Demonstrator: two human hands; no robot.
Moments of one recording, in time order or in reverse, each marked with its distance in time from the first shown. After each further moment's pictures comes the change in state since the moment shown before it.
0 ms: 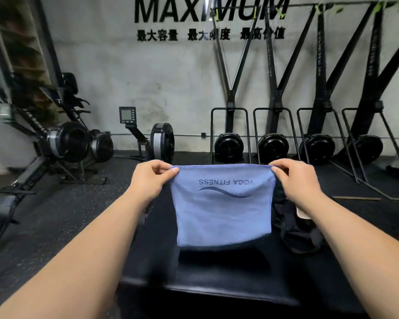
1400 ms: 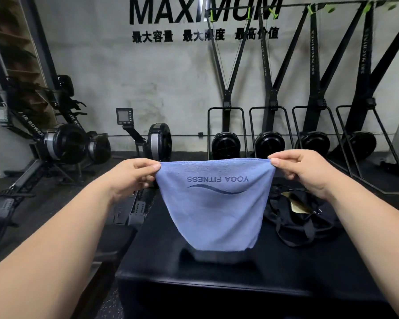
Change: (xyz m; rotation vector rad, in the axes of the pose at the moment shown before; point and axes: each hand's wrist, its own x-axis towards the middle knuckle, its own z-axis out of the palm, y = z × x) left_hand -0.006 0.020 -0.058 -0.344 -0.404 -0.173; right_hand -0.014 -0.023 -0.067 0.892 -0.288 0.202
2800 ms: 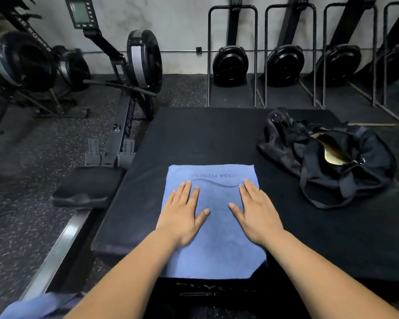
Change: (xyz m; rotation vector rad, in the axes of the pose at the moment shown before) left_hand 0.032 -0.302 0.132 1.241 -0.218 -0.154; right_hand -0.025 0.312 0.146 -1.186 -0.297 0.202
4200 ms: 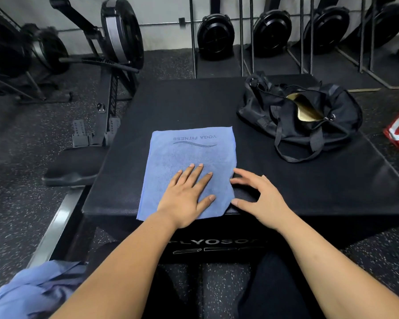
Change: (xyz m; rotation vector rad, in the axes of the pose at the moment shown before) left_hand -0.047 0.059 0.022 0.110 0.041 0.234; right_hand -0.112 0.042 -0.023 0.733 0.056 -0.059
